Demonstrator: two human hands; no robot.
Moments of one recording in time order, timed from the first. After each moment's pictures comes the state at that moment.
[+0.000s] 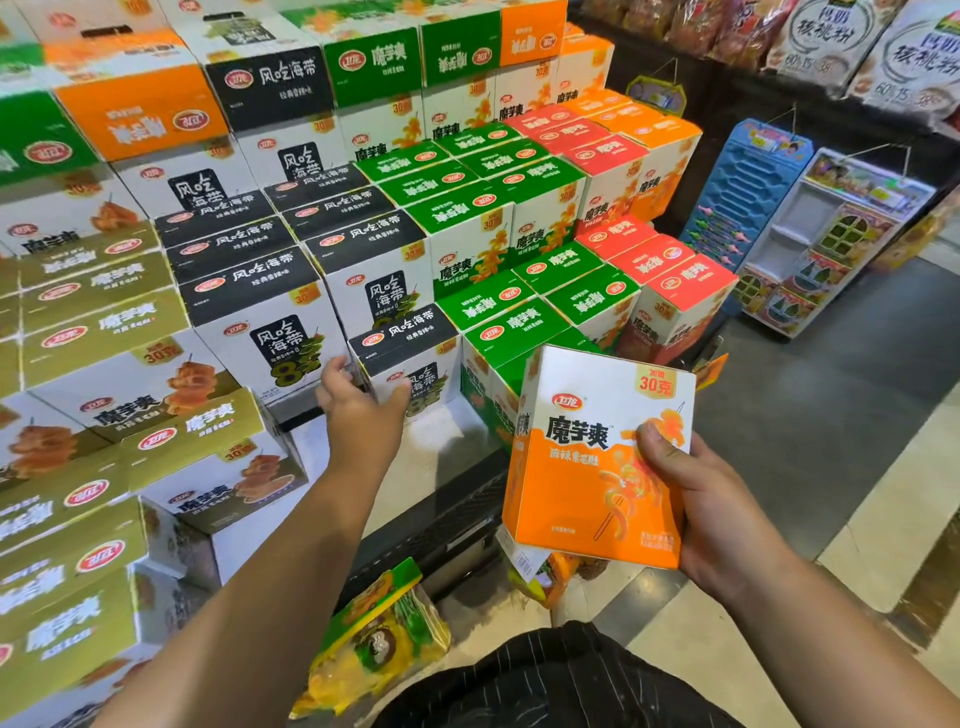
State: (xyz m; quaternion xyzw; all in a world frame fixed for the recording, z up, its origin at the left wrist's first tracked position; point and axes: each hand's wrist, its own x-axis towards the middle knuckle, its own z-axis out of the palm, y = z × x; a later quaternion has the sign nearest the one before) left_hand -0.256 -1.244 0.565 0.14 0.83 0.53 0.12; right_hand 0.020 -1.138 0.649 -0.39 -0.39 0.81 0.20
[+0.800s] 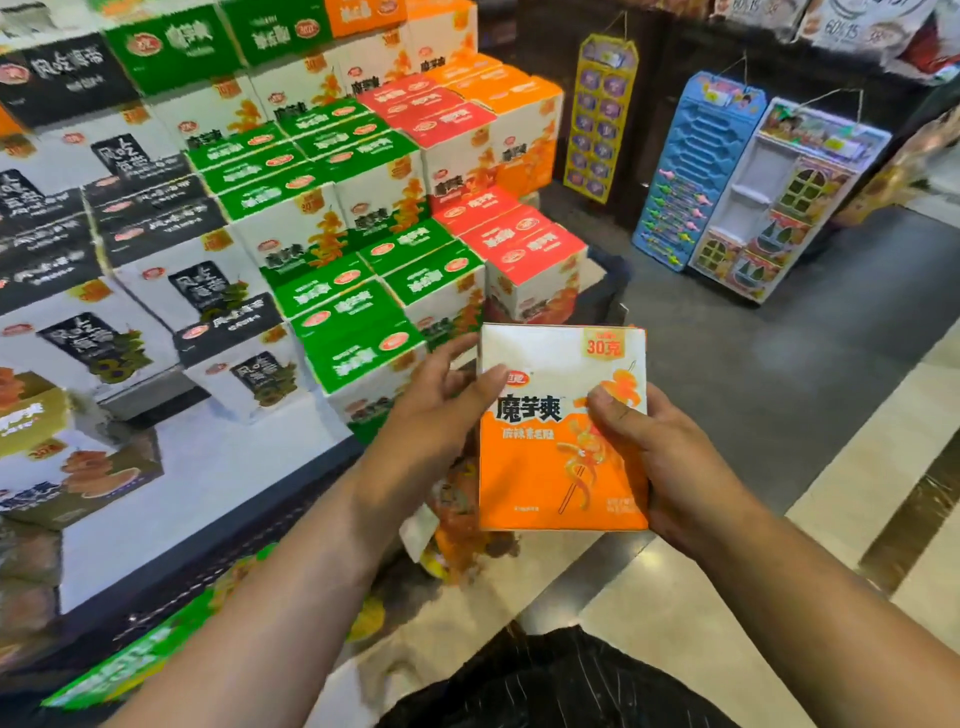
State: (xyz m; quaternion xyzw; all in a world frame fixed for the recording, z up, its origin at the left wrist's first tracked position) left_hand -0.011 -1.121 0.662 0.24 0.66 0.57 0.43; right_hand 0.152 -1.012 0.652 -0.38 -0.42 0.81 0.17
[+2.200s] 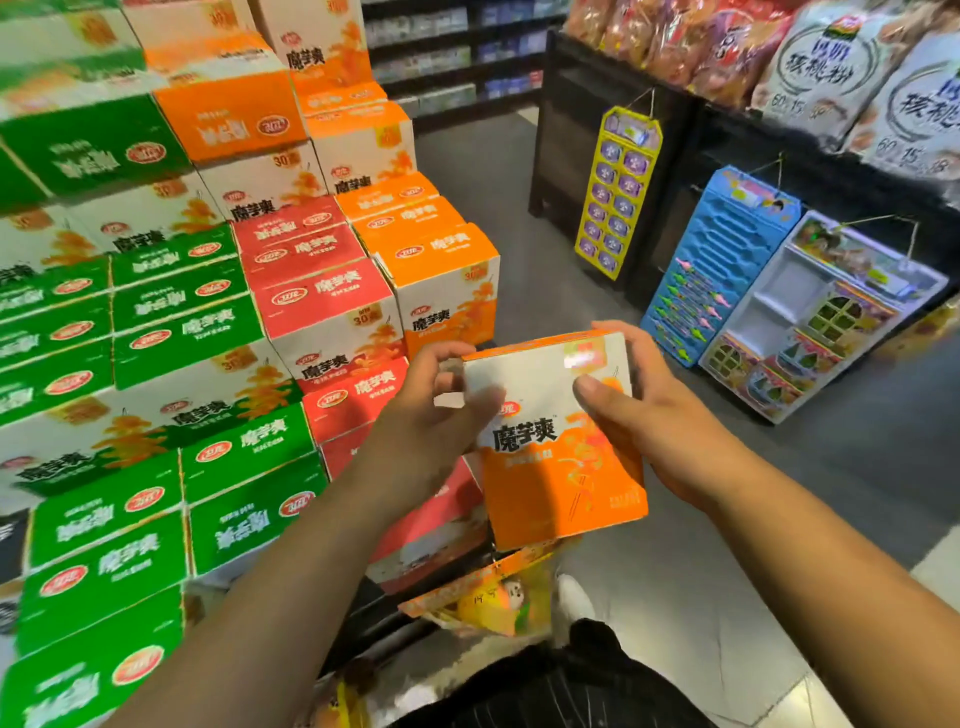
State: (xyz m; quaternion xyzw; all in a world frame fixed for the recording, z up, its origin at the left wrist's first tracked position) left_hand -0.100 -0.808 0.671 0.27 0.70 0.57 0.34; right_hand 0.040 -0.642 0.668 -0.26 -0.67 0.68 0.14
